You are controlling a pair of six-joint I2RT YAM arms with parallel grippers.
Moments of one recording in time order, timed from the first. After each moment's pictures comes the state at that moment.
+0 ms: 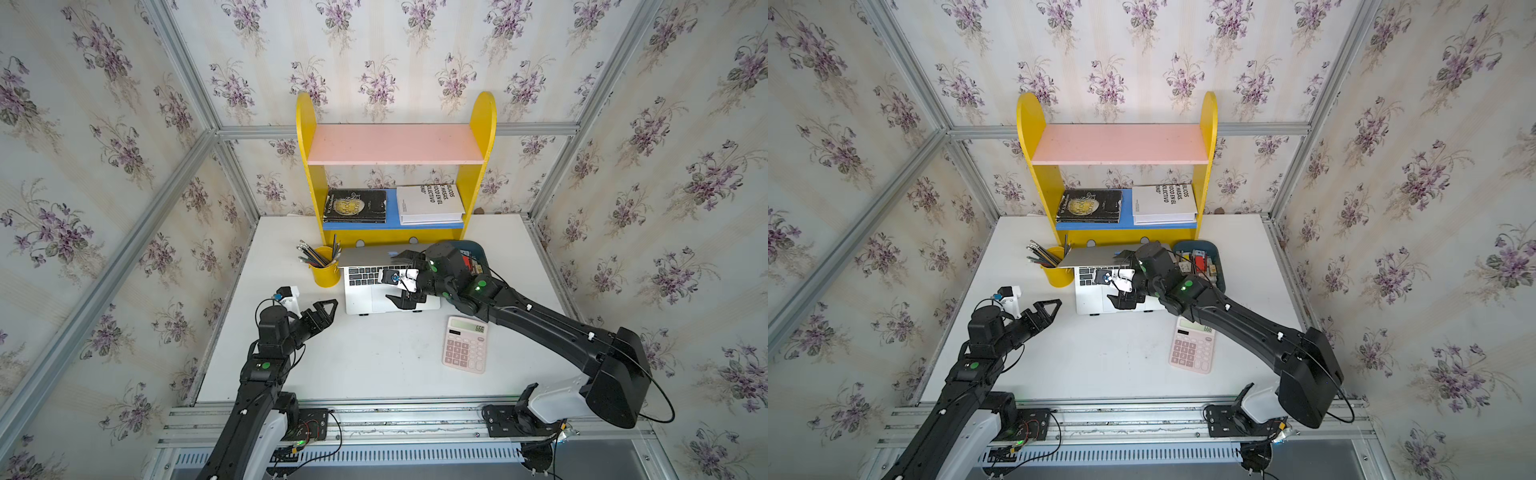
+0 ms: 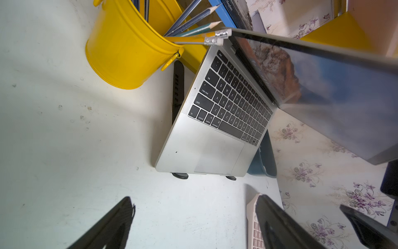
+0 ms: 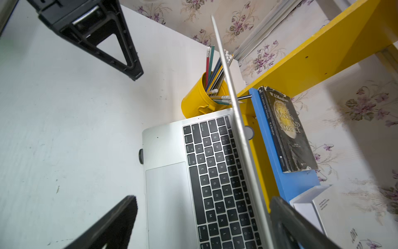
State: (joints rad) left arm -0.07 0.63 0.30 -0.13 0.47 -0.75; right arm 0.82 1.43 1.14 -0.24 -0.20 -0.77
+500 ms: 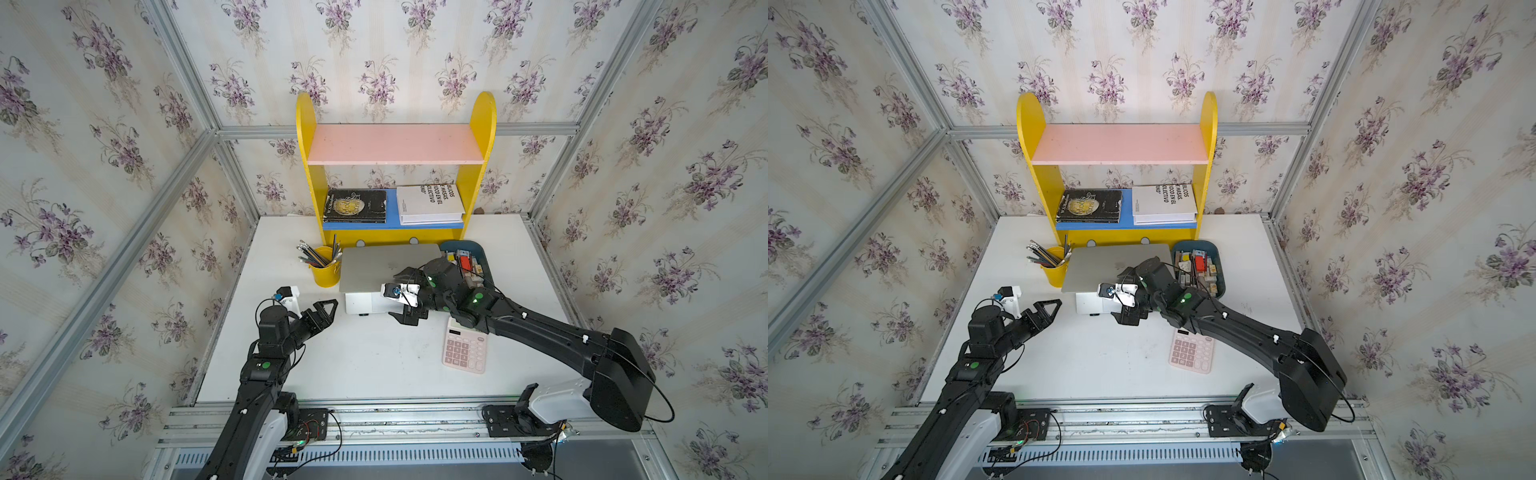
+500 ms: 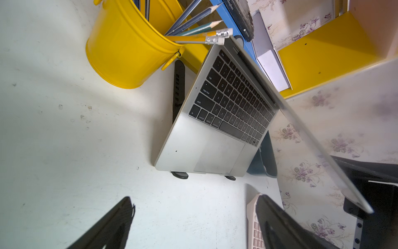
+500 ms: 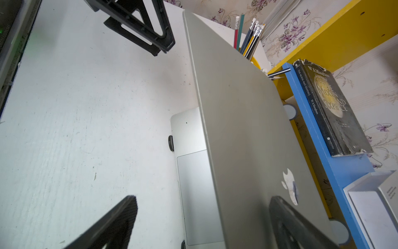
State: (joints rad) left arm -0.07 0.64 0.30 -0.13 0.47 -0.75; right arm 0.85 1.41 0.99 -0.19 -0.21 -0.69
